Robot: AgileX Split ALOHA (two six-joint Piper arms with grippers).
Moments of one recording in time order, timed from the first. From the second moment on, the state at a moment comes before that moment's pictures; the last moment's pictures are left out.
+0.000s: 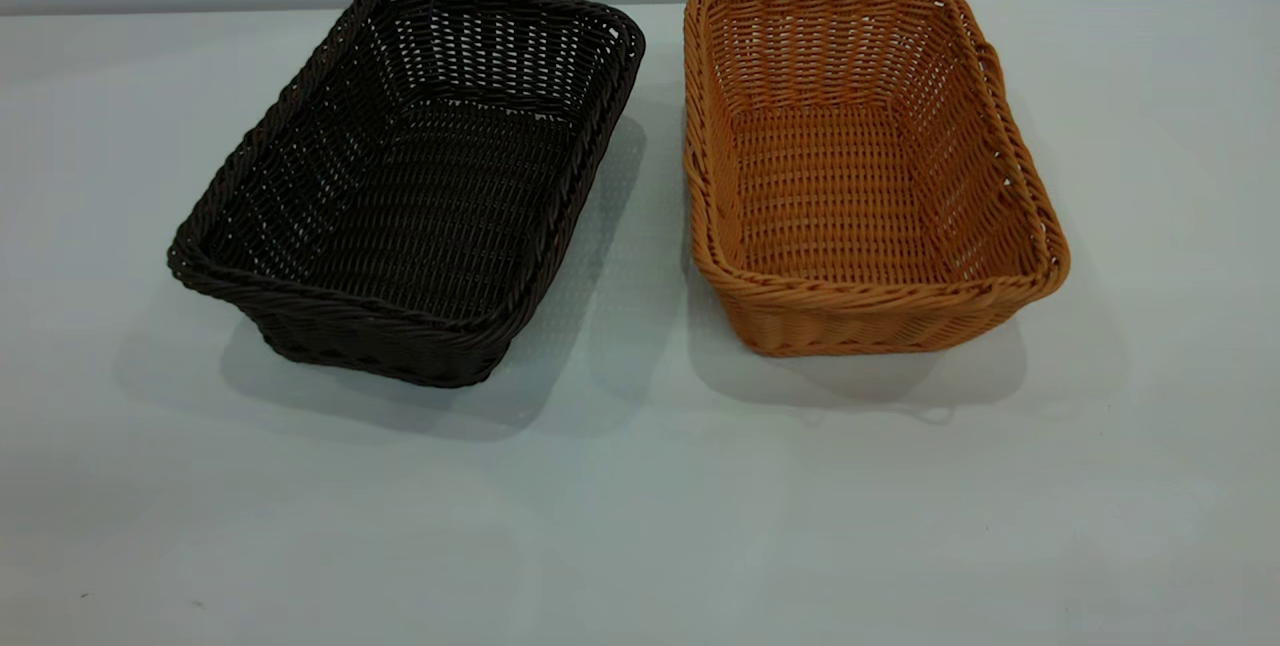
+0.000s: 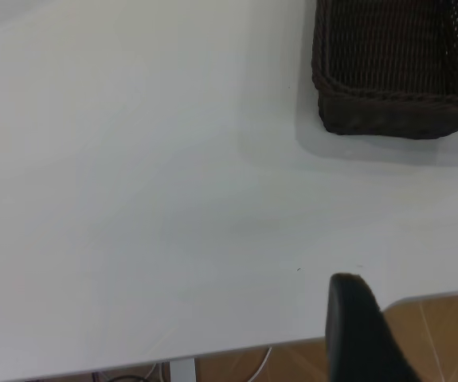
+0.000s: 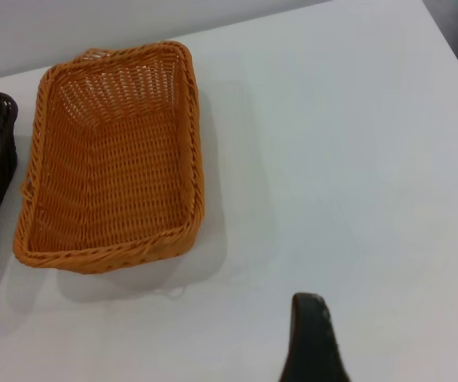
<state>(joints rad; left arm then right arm) -0.01 -0.02 -0.50 -0.04 1.15 0.12 -0.01 -0.02 -0.47 0.06 1.13 0.15</state>
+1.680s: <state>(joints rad) -0.01 1.21 -0.72 -0.07 0.46 0.18 0.13 1.46 -0.50 1.17 0.79 -0.64</state>
